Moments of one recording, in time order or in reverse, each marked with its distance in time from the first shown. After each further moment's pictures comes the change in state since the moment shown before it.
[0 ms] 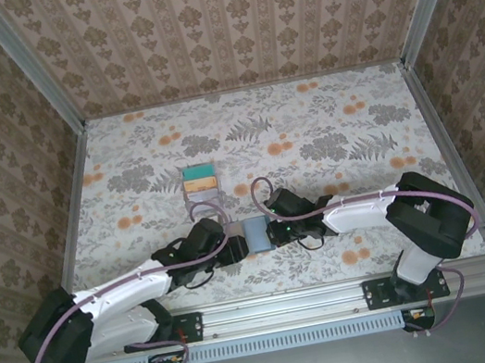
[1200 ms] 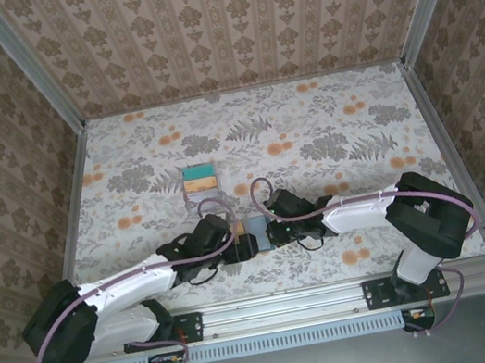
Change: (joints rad) left arm -0.021 0.054 0.055 -0.005 0.032 0.047; right arm 0.006 0.002 0.000 0.003 0.012 0.003
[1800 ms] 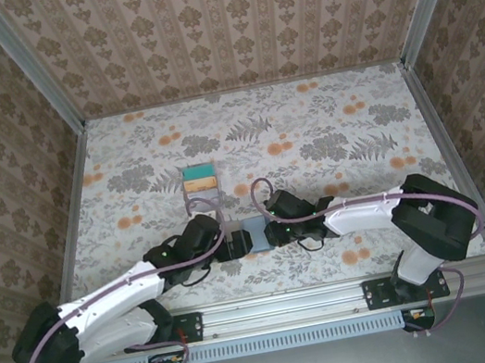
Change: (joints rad) left arm 0.026 -0.155 0.008 -0.111 -0.060 0.004; right arm 0.012 -0.040 0.000 -0.022 0.045 0.011
